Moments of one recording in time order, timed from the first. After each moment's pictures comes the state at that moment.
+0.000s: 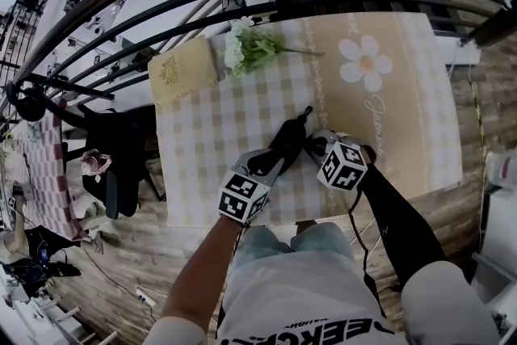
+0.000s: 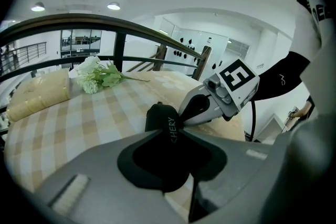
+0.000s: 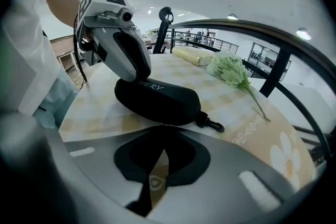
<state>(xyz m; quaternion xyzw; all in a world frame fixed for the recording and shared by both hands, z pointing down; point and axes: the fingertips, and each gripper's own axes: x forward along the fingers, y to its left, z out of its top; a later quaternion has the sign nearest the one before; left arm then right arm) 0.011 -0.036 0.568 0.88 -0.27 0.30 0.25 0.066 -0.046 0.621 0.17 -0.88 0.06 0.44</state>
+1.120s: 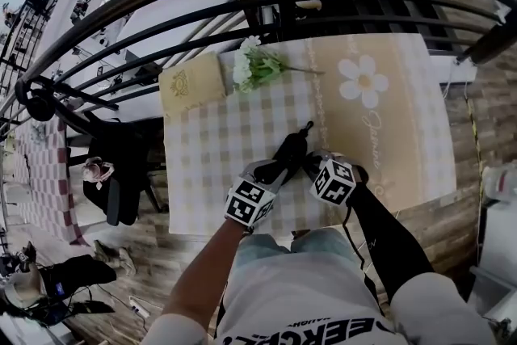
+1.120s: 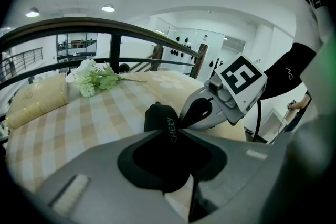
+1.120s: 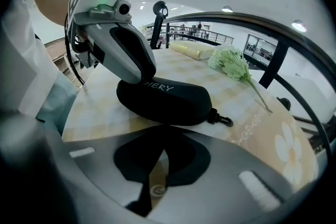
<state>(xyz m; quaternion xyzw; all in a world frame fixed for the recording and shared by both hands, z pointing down) 0.014 -0.034 0.568 0.89 -0.26 0.31 0.23 0.057 -0.031 0.628 0.19 -0.86 0.09 0.46</state>
